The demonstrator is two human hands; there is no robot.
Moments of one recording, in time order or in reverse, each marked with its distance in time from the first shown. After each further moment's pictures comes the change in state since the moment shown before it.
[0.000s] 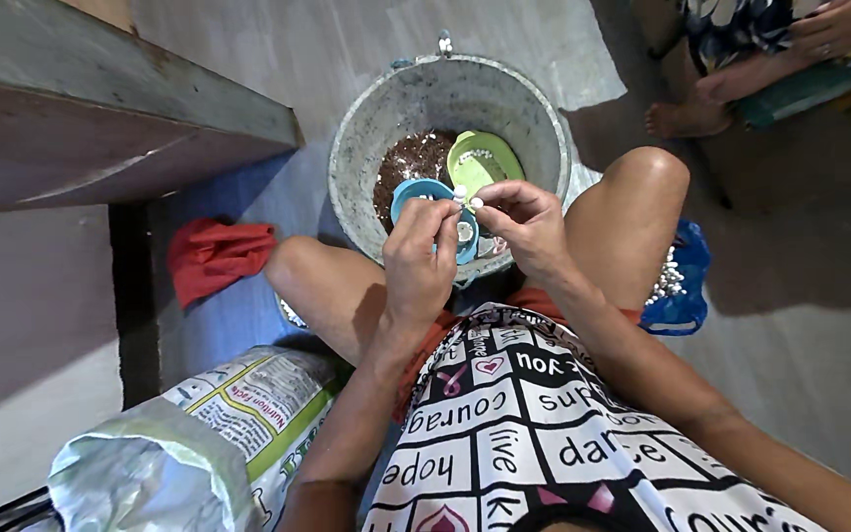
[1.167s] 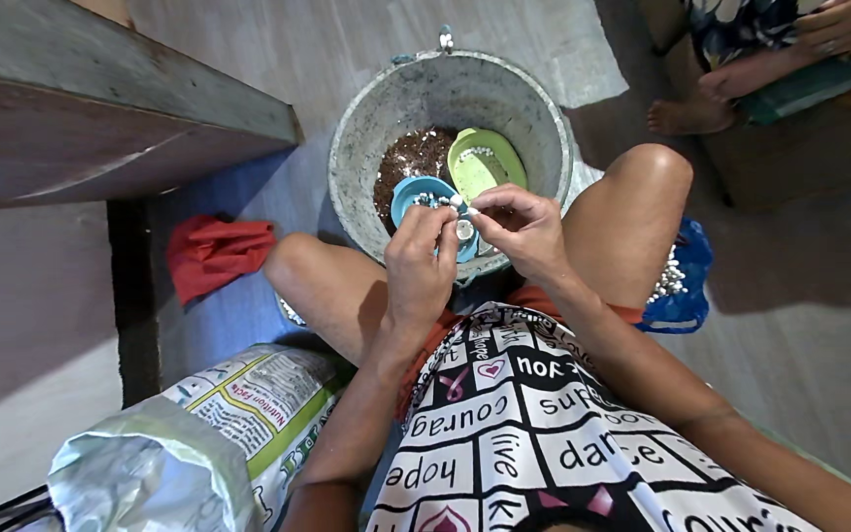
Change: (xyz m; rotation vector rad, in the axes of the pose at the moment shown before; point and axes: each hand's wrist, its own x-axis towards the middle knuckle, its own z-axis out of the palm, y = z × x) left_hand -0.010 -0.008 0.003 0.071 -0.048 -0.061; right_hand -0.010 0.001 0.003 -0.239 -0.019 -0.045
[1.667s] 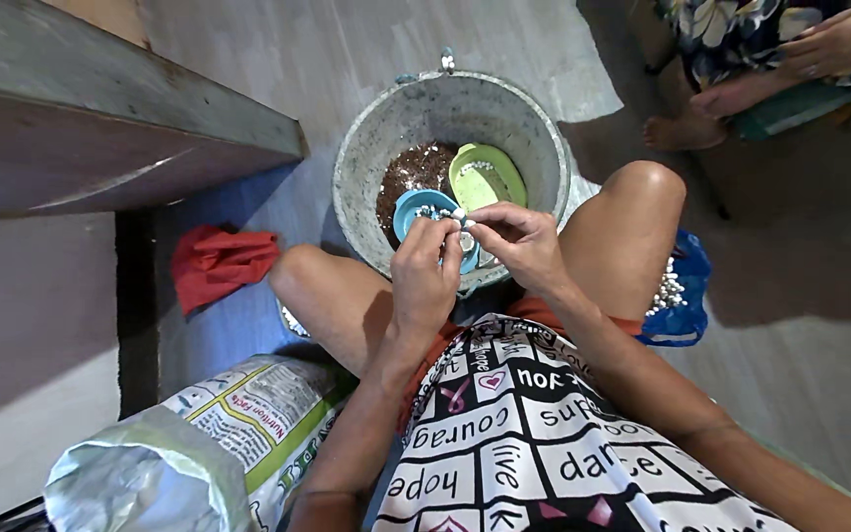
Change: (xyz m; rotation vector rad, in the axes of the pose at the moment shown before) left_hand 0.003 -0.001 0.004 0.024 -0.004 -0.034; right_hand 0.004 -0.007 -0.001 -0.097 -0.039 0.023
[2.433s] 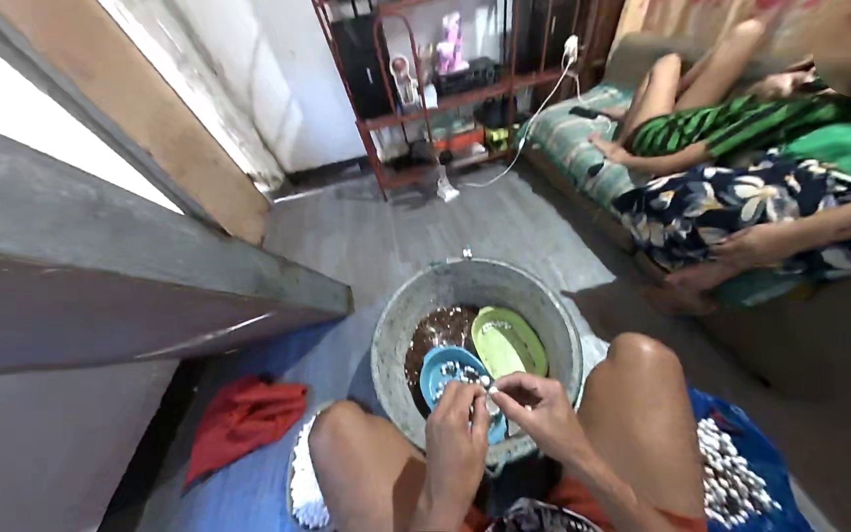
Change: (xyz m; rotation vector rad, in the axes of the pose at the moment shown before) left_hand 0.002 -0.004 0.010 0.056 0.025 -0.008; right_hand 0.001 0.007 -0.005 -0.059 0.019 0.007
